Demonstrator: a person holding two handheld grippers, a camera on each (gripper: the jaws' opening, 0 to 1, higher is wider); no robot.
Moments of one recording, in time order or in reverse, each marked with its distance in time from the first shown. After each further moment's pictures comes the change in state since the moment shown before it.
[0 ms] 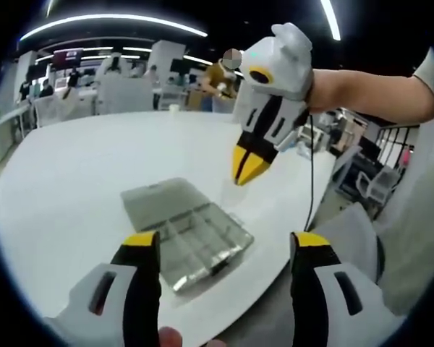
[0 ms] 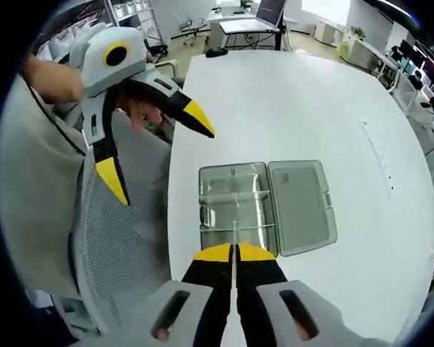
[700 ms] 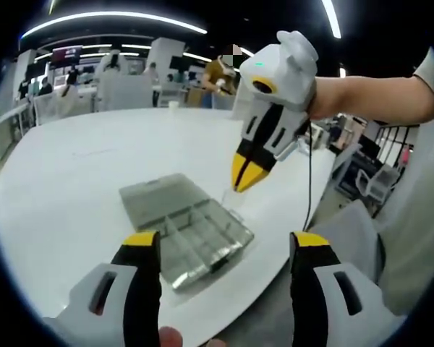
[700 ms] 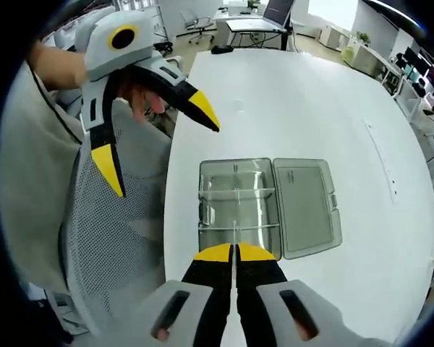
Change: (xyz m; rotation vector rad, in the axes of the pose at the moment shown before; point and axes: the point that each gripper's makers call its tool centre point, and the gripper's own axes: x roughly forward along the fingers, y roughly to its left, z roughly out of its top) left arm 0.003 -0.001 -0.005 -0.002 0.019 -0.004; right arm 0.016 0.004 -0.007 -0.044 -0.006 -0.003
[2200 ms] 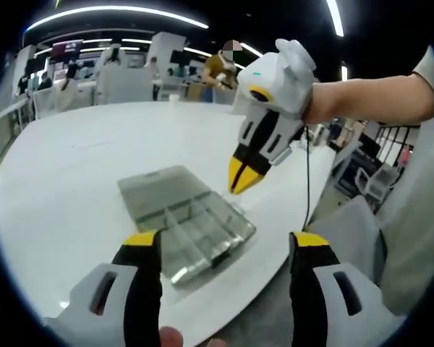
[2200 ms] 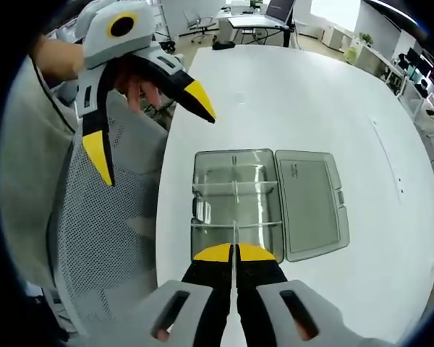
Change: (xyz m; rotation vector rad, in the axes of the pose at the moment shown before) left arm 0.004 0.004 -0.011 -0.013 0.032 -0.004; right arm 0.022 -0.007 -0.012 -0.011 0.001 0.009
